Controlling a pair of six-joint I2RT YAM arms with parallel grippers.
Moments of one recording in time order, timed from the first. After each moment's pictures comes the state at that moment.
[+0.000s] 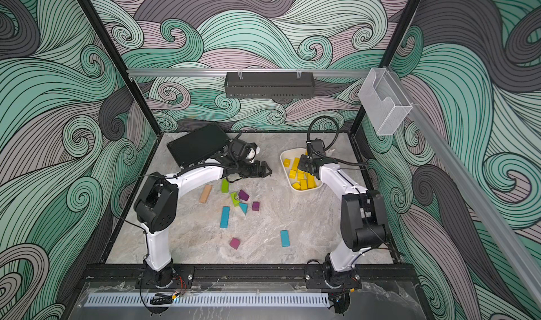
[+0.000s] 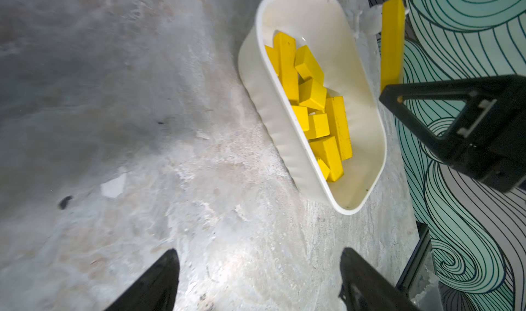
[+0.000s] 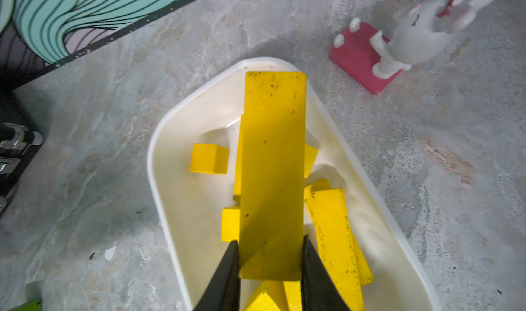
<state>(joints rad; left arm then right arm) -0.64 1.98 1.51 -0.38 0.34 -0.53 0.16 1.66 1.14 -0.38 0.06 0.41</state>
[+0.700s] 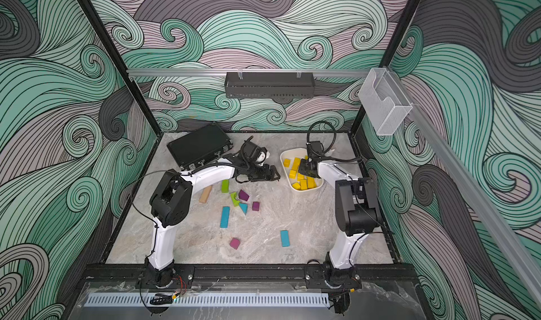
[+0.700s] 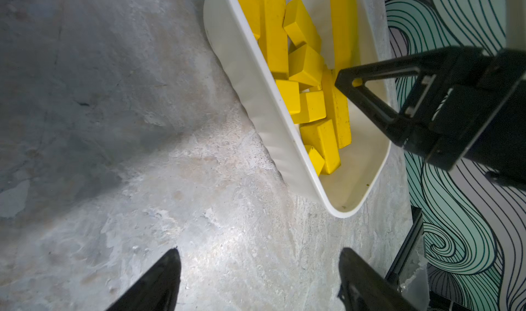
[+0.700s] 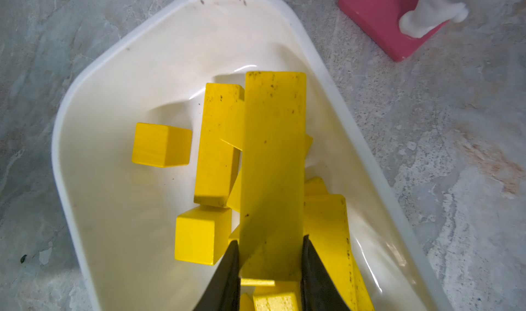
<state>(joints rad) -0.68 2.09 1.62 -0.45 0.38 -0.56 0.14 1.81 1.19 -0.40 0.02 0.34</state>
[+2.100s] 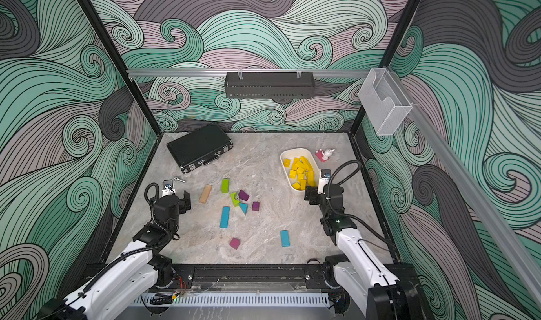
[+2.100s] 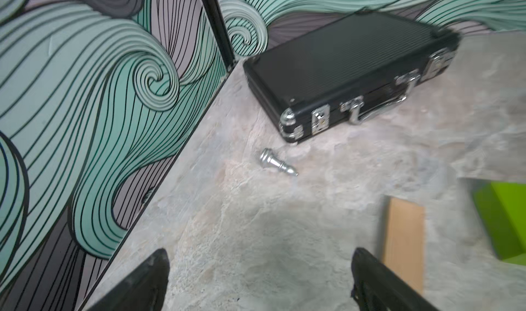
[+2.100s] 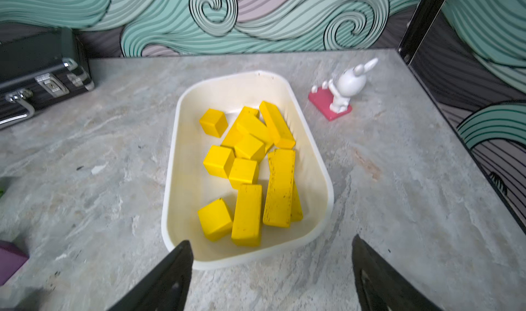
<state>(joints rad) -0.26 0.77 0.25 0.00 -0.64 -0.09 0.16 0.91 0.30 0.19 0.09 0.04</state>
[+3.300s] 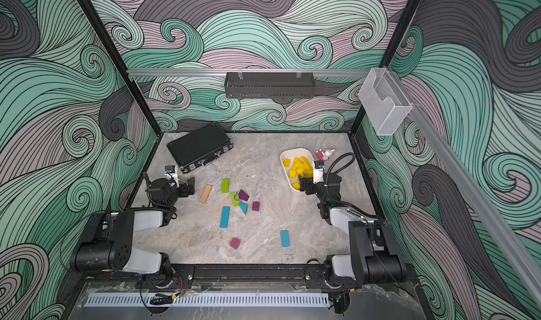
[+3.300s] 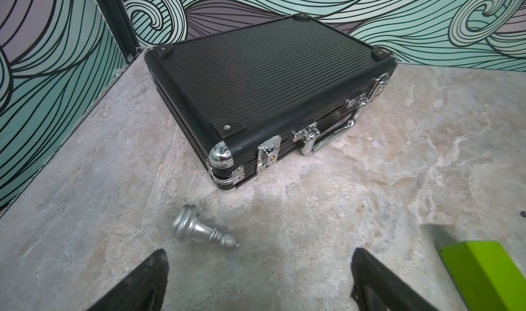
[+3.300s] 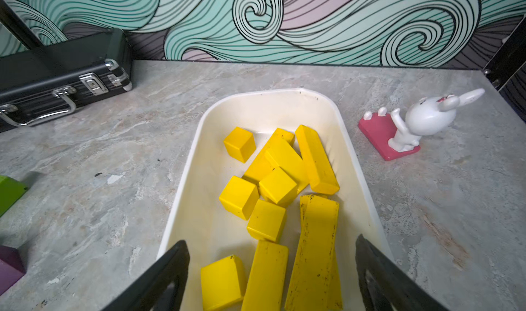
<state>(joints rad) 0.09 1.47 0.35 0.70 0.05 -0.02 0.05 1.39 0.45 0.51 -0.20 -0.02</state>
